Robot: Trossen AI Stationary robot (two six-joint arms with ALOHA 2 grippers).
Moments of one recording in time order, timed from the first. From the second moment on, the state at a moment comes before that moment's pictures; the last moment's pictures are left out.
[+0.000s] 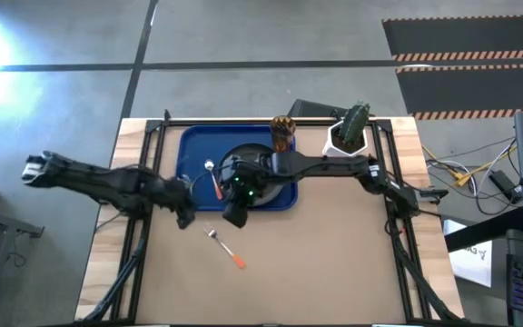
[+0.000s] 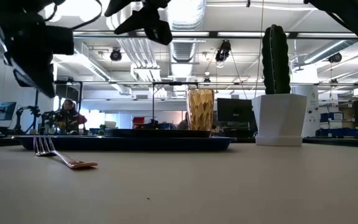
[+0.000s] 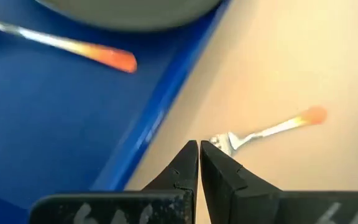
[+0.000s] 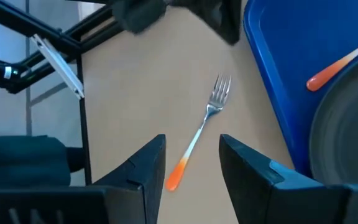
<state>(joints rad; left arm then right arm) -0.13 0.80 0.57 -0.71 -0.07 -0.69 0.02 2.24 2.34 -0.95 -0.28 0.46</state>
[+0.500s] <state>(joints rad) -0.26 1.08 0.60 -0.56 0.00 -0.77 0.01 2.23 2.34 -1.00 -0.32 0.34</state>
